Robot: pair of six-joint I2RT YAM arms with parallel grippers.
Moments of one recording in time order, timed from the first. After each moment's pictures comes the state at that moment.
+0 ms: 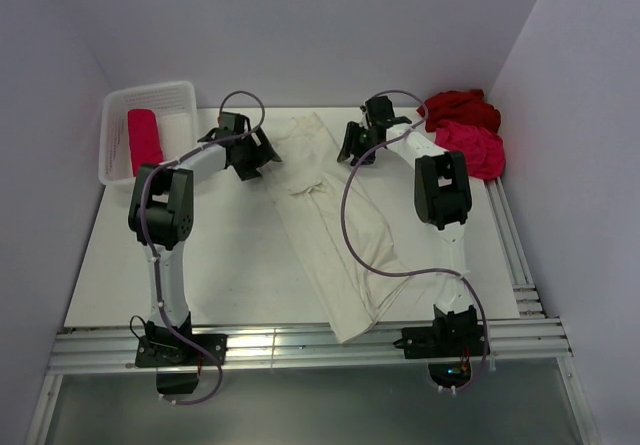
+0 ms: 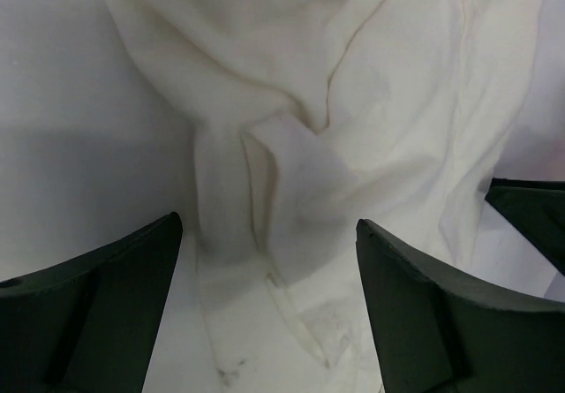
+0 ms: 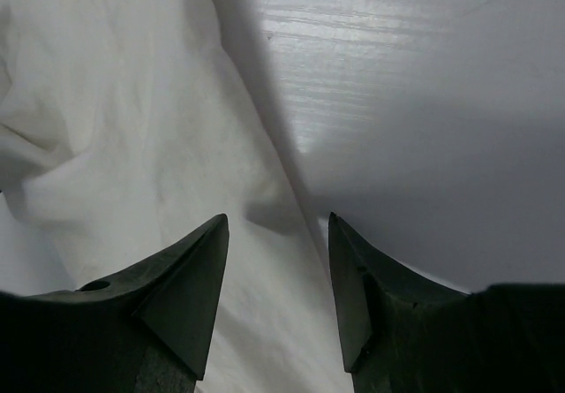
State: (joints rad) left arm -0.24 2.13 1.53 -0.27 0.20 -0.76; right arm 0.23 2.35 1.90 -0.52 -0.33 0.42
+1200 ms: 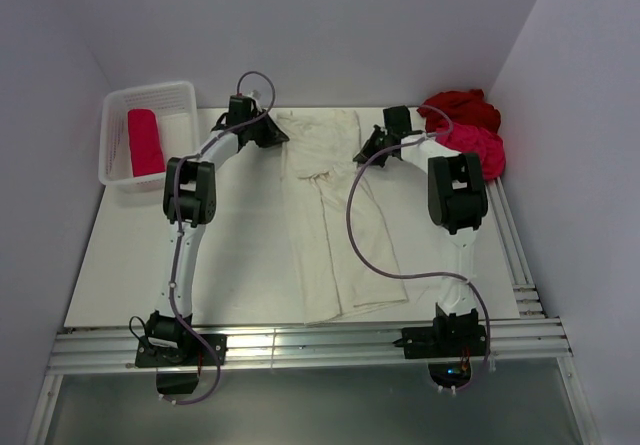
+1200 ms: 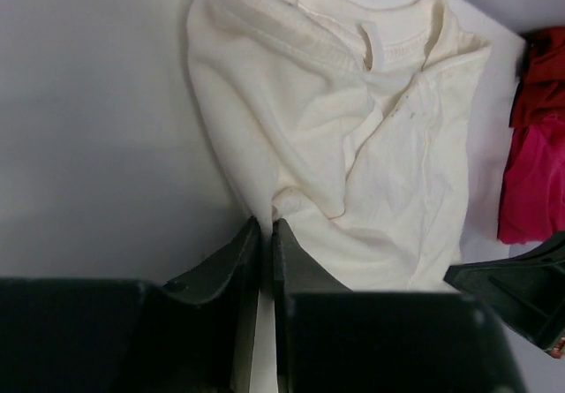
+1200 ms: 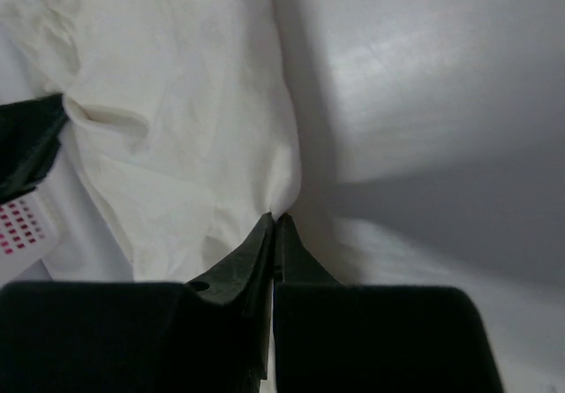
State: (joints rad) left arm -0.21 2.60 2.14 -0.18 0.44 -0.70; right arm 0.16 2.22 1.59 -0.25 -0.31 0.76
